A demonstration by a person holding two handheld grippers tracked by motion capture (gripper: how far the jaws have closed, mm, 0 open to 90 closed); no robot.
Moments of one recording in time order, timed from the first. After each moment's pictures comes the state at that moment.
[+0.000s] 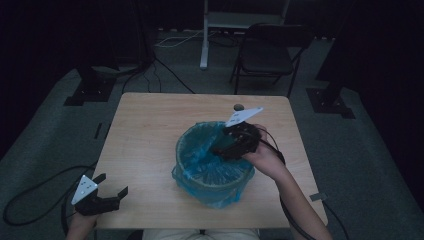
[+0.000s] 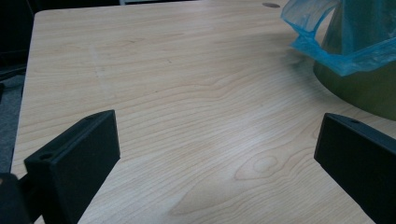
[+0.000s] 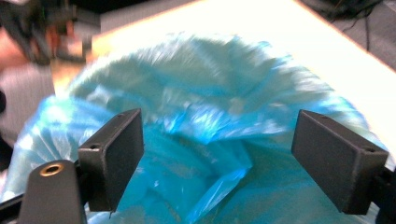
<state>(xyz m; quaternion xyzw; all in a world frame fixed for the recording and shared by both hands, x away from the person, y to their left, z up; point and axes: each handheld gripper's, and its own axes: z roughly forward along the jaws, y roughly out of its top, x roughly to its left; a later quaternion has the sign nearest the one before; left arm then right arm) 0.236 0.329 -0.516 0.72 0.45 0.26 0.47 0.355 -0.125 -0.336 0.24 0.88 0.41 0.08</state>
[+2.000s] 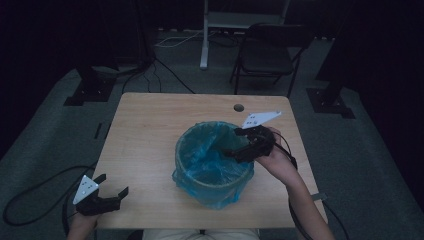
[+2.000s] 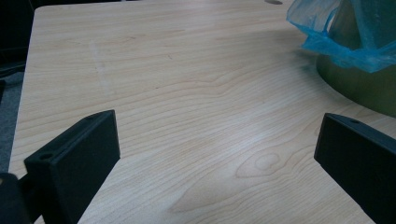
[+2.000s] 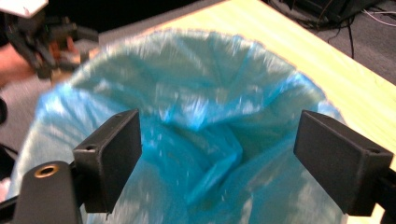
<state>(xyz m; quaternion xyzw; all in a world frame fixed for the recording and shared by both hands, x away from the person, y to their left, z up) 0.236 0.329 -0.519 0.72 0.45 0.26 0.46 0.343 -0.156 -0.335 0.25 0.86 0.43 0.10</state>
